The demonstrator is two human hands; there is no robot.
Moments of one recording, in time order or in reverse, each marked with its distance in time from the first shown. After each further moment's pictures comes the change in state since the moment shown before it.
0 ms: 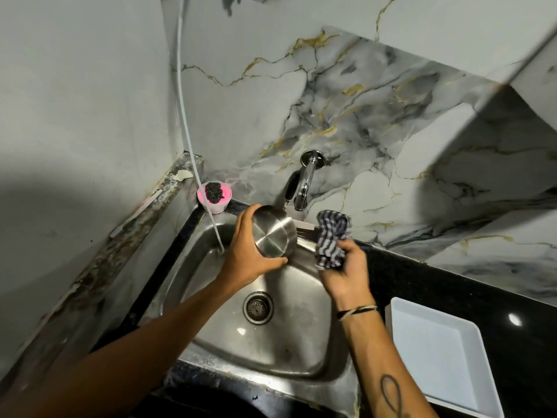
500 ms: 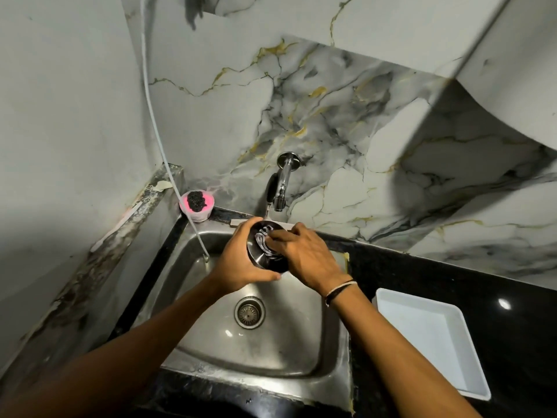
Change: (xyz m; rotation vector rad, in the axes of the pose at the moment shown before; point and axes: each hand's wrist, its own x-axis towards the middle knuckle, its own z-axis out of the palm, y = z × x) left_hand -0.005 0.029 0.002 -0.043 -0.259 -0.050; right_hand 0.001 -0.004 -0.003 -2.534 -0.671 -1.017
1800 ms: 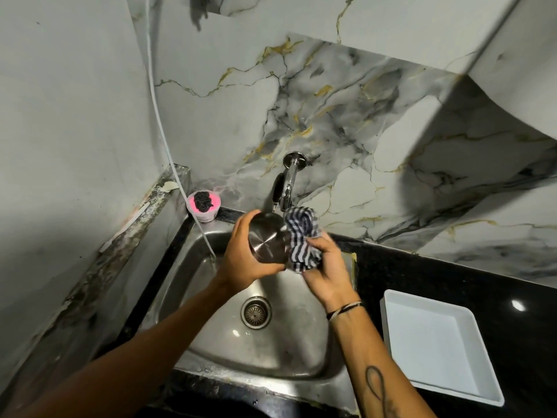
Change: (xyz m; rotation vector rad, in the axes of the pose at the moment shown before) left_hand 0.007 -0.012 0.004 0.006 0.165 0.097; right_hand -0.006 -0.001 0.014 2.428 0.416 0.634
